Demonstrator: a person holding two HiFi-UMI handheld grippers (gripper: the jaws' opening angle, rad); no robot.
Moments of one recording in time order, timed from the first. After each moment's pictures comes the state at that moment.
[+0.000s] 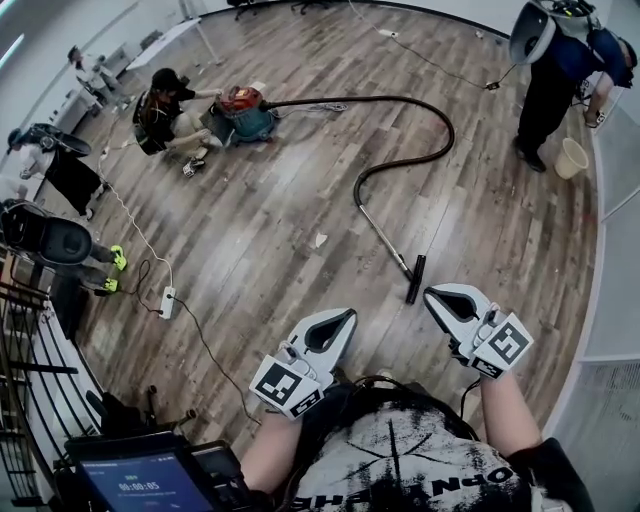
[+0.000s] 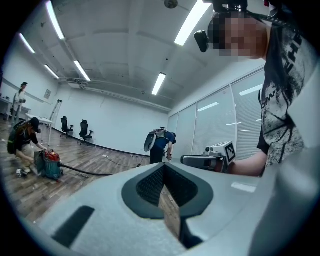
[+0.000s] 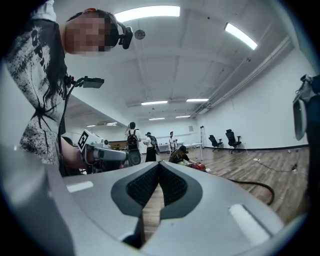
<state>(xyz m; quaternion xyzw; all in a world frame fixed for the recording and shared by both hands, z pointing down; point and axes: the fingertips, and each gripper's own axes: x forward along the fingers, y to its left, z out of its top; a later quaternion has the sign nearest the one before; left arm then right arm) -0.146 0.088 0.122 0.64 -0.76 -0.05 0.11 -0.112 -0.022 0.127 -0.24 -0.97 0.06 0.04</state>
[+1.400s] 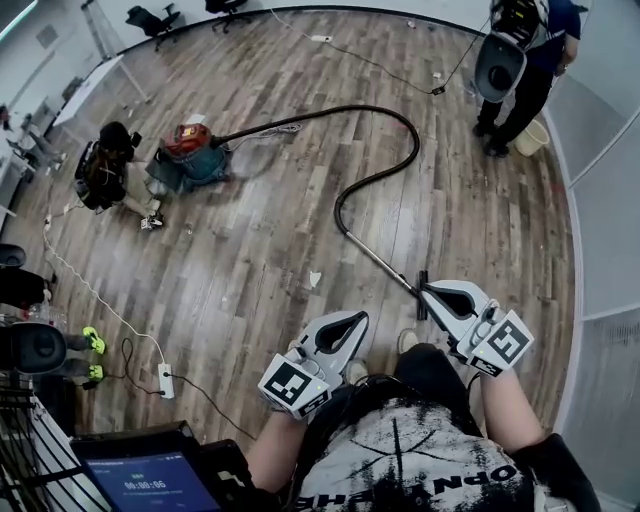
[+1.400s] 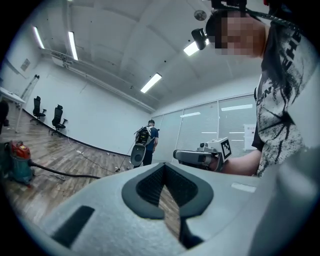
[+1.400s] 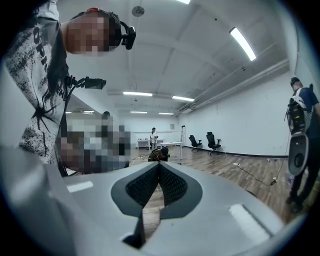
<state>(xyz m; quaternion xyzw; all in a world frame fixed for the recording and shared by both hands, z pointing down) -0.386 0.111 0.140 0.76 -0.63 -0.08 0.11 -0.349 0.028 0.122 -0.11 -0.99 0.02 0.06</state>
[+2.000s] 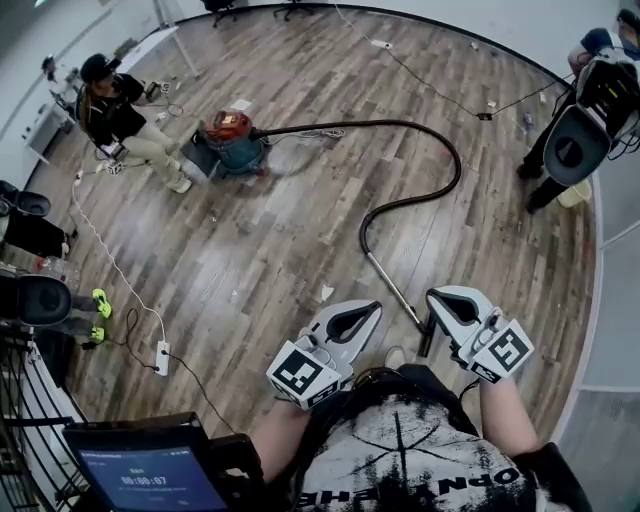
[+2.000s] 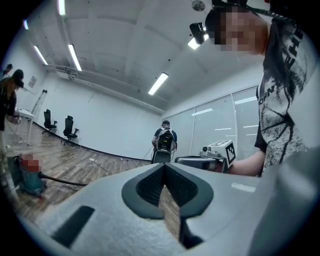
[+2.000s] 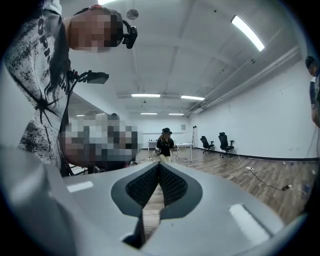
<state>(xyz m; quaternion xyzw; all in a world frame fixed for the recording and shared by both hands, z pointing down) -0.454 -0.005 0.113 0.71 -0.69 -0.06 0.10 -0.425 -0.076 0.117 -0.19 -0.98 0.02 0.05</state>
